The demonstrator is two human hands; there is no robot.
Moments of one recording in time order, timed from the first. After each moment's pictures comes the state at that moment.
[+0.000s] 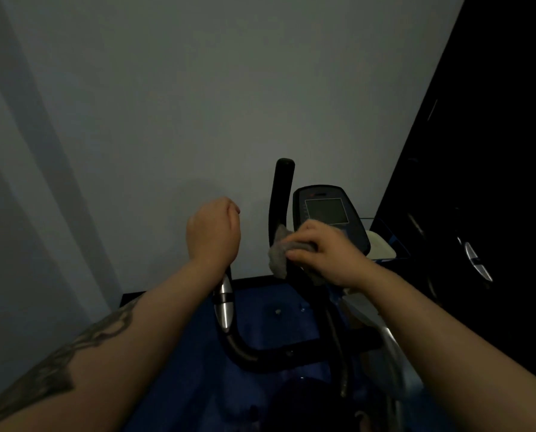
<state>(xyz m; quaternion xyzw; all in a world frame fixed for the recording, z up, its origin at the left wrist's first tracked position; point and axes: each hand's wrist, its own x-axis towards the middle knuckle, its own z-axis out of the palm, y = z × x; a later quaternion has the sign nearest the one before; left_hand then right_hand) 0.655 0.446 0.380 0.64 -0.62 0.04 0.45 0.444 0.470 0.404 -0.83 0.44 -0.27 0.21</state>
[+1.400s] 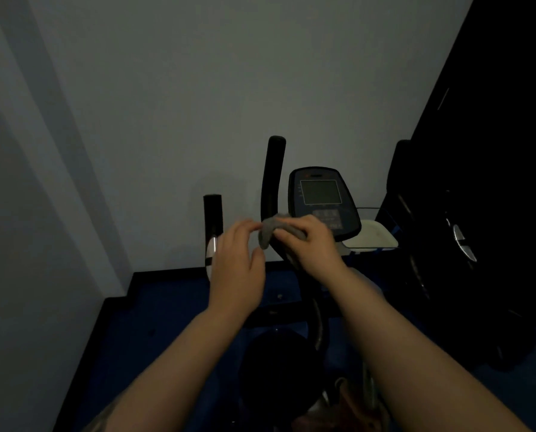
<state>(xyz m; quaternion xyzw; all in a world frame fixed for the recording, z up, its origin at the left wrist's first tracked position) 0.588 0.567 0.350 0.57 -0.63 -0.14 0.50 0.446 0.505 0.376 -0.72 0.48 -0.41 0.29</state>
